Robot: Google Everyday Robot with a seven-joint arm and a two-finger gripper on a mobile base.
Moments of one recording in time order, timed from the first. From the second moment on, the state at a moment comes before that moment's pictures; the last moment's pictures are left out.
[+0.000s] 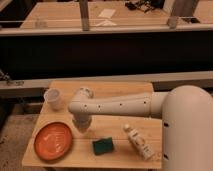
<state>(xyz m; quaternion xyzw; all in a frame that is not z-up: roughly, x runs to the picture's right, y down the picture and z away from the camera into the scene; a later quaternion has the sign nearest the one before) -0.121 0.219 0.780 -0.27 -0.25 -0.50 0.79</state>
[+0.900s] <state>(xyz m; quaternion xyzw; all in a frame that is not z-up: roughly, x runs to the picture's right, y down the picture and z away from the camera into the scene) -0.140 0.230 0.776 -0.26 -0.27 -0.53 0.76</state>
